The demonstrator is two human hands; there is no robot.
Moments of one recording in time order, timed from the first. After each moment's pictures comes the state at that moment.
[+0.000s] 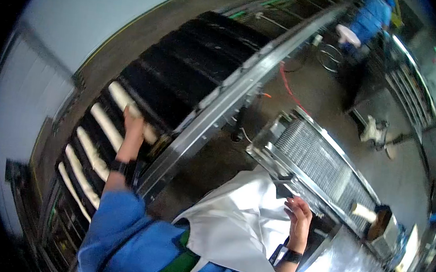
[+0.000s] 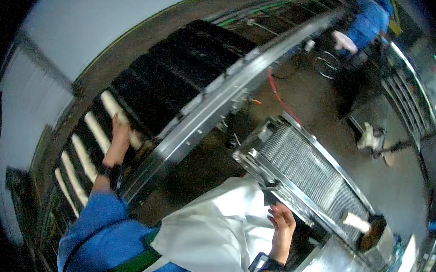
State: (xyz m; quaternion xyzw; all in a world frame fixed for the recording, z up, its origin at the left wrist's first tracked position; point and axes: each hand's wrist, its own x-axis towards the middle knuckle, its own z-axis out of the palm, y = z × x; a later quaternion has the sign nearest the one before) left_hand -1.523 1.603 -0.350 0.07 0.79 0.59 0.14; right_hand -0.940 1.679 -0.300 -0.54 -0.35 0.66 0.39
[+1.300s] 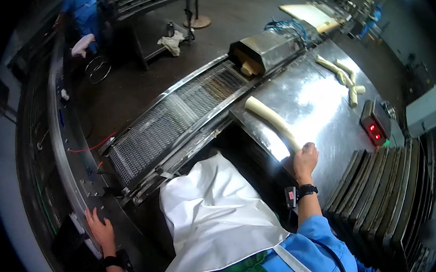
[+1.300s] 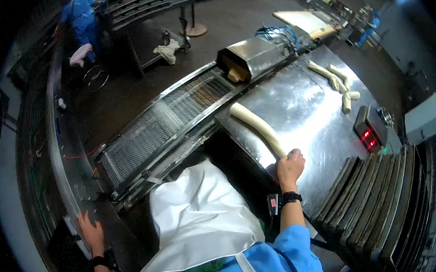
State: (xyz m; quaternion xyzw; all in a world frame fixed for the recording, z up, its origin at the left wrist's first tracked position) left_hand -1.331 1.775 -0.323 0.77 0.63 0.11 0.01; right_hand -0.729 1.476 -0.347 -0.93 -0.15 -0.09 0.31
